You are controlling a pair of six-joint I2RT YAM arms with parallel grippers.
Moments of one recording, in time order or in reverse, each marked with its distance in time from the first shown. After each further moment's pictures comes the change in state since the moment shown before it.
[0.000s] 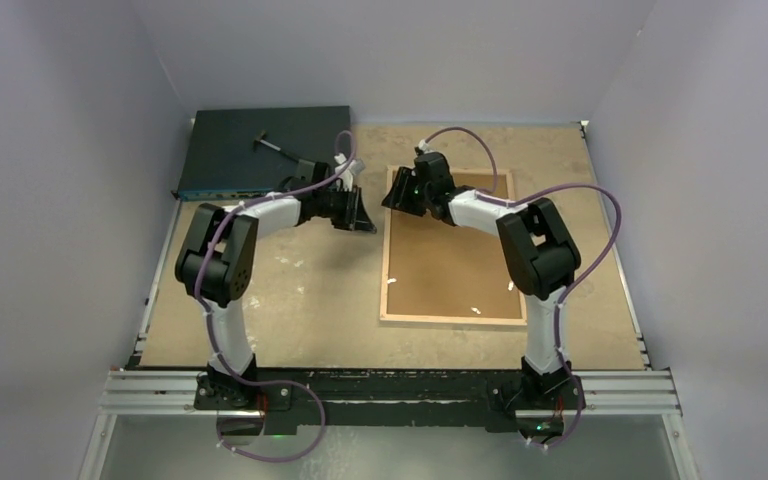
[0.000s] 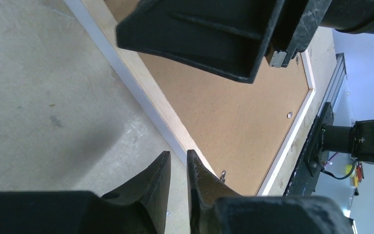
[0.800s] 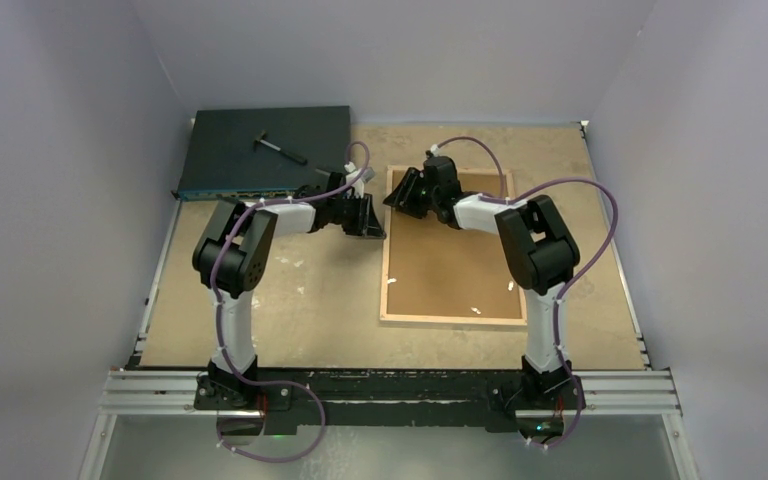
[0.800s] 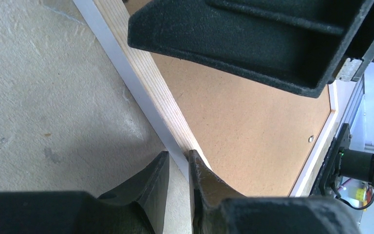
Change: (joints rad) left arm -0.068 0.110 -0.009 0.144 -0.108 -0.101; right arm -0.043 0.039 -0.055 0.146 -0.096 0.163
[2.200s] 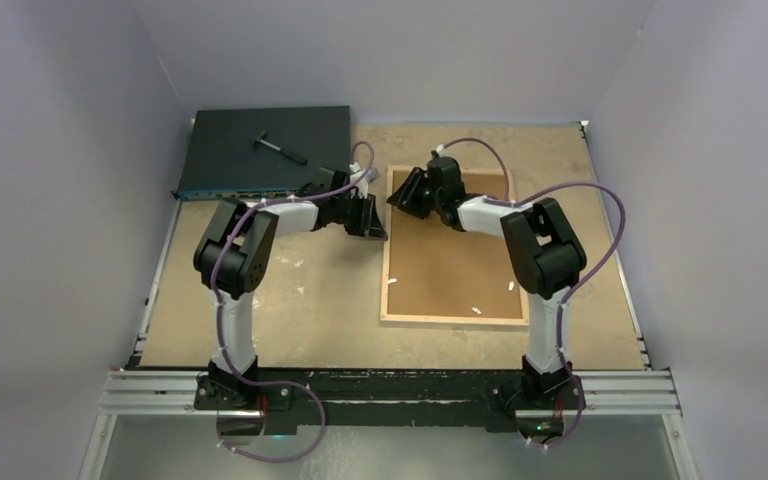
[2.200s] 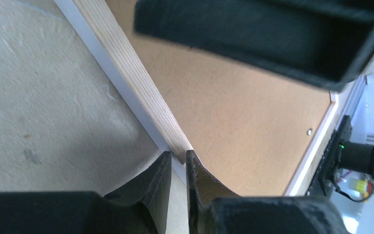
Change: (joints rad) left arm -0.019 -0.002 0.024 -0.039 -0.007 0.028; right arm -0.006 -0.020 -0.036 0.039 0.008 0.054
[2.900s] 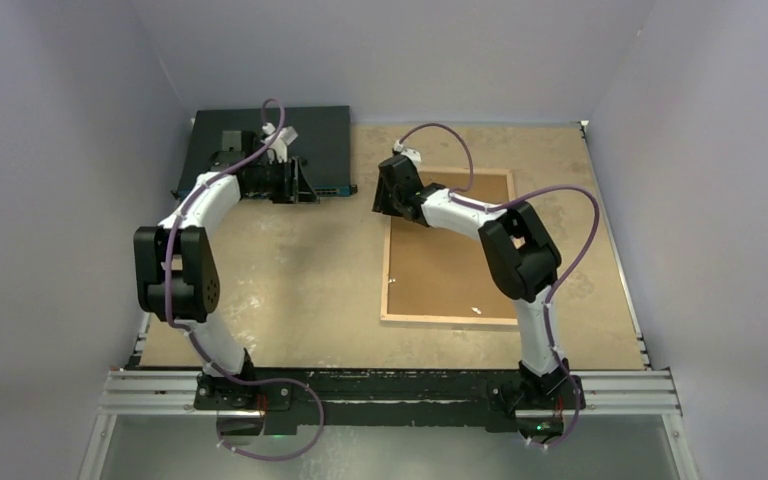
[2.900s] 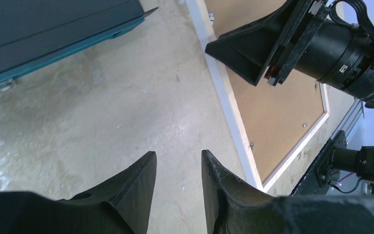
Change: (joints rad) left arm 0.380 -0.272 0.116 -0.486 0.093 0.254; right arm 0.190 0.038 0.244 -0.362 0.406 -0.224
